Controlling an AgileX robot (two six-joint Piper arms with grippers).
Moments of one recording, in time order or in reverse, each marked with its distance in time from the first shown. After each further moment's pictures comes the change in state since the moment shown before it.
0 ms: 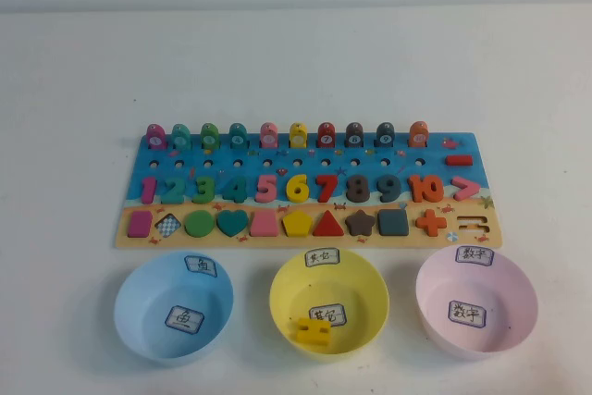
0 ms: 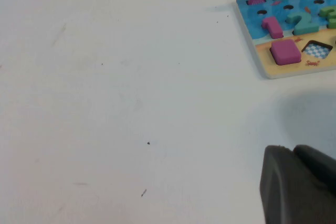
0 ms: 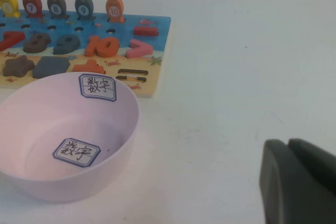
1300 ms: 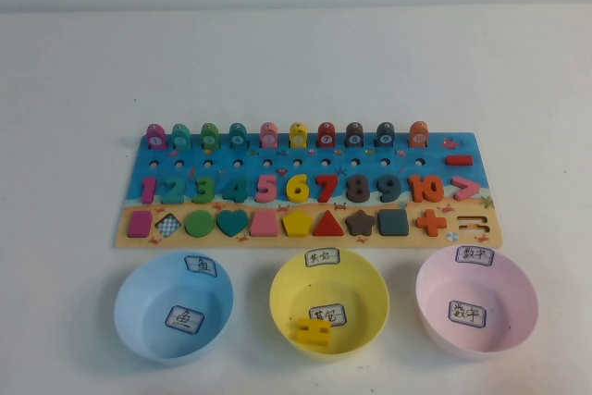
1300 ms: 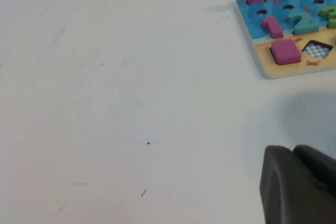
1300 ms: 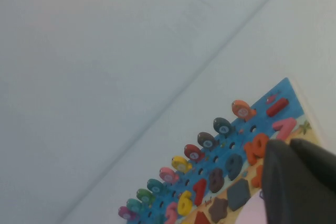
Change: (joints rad) right arm 0.000 0.000 0.000 0.918 -0.207 0.000; left arm 0.000 0.000 0.000 0.000 0.000 0.000
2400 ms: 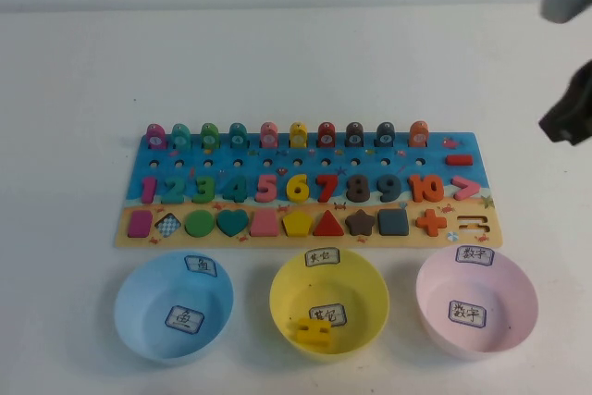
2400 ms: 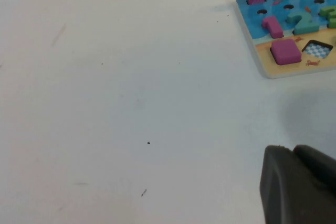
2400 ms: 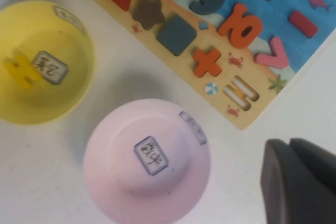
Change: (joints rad) right arm 0.114 1.414 -1.443 -0.769 1.072 -0.440; left arm 0.000 0.000 0.000 0.000 0.000 0.000
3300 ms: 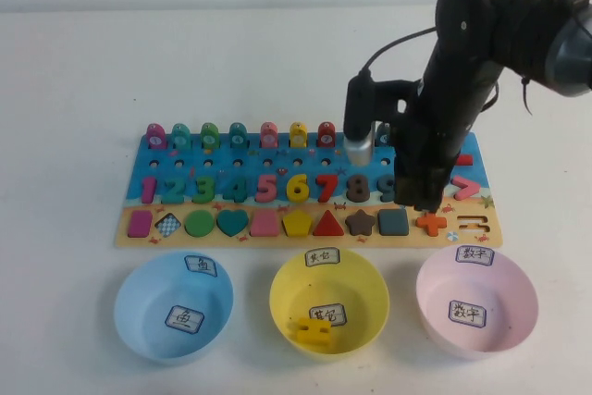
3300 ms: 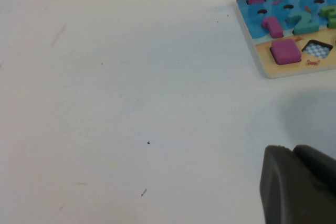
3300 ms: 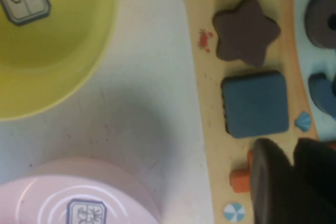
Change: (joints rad) right arm 0.258 0.622 -0.334 -0.136 0.005 -0.478; left arm 0.000 0.000 0.000 0.000 0.000 0.000
